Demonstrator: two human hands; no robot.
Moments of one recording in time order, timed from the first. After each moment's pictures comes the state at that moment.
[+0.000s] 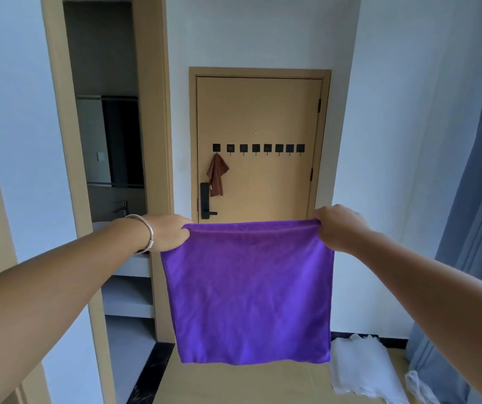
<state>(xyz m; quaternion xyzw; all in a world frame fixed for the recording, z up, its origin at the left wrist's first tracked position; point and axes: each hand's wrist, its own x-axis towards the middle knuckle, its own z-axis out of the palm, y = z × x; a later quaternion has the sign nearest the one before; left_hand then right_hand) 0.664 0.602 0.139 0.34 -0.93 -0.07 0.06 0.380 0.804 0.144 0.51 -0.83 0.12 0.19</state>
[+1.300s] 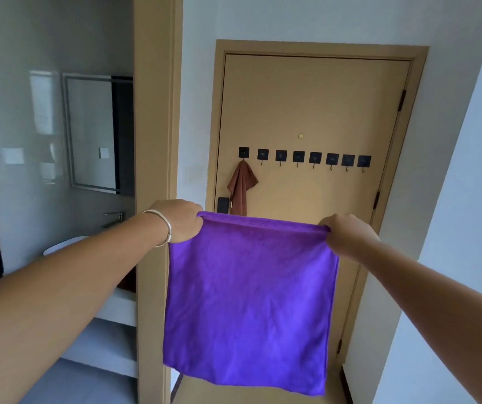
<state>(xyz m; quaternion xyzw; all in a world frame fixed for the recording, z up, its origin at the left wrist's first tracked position) 0.430 0.132 0.138 0.41 -0.90 0.09 0.15 0.123 0.296 0.132 0.54 -0.82 0.12 0.16</state>
